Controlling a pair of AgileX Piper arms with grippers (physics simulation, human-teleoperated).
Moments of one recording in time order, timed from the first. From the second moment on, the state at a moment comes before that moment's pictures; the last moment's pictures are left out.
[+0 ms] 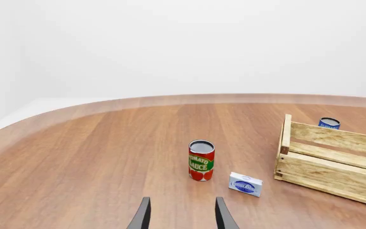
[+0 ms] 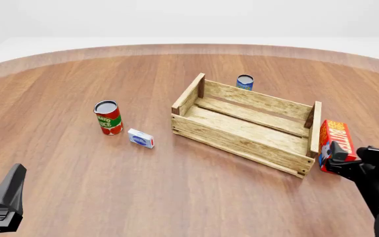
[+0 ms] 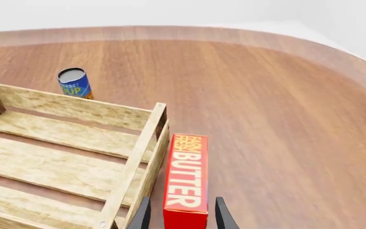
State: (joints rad) left arm 0.00 0.00 0.00 0.00 0.00; right arm -0.23 1.60 -0.13 -1.17 -0.03
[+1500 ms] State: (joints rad) left arm 0.00 0.00 0.00 0.00 0.00; right arm -0.24 1.83 -0.22 -1.22 -0.01
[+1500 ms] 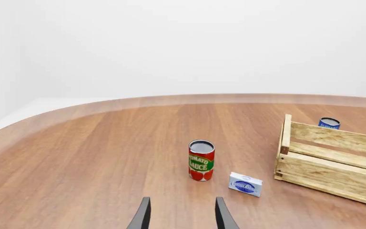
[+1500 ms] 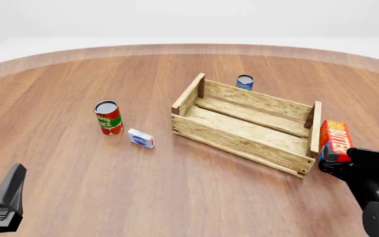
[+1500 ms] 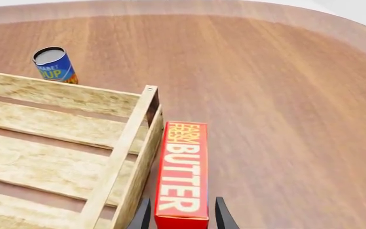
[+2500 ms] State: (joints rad) left arm 0.00 0.00 0.00 0.00 0.00; right arm -0.23 1.93 -0.27 -1.22 0.03
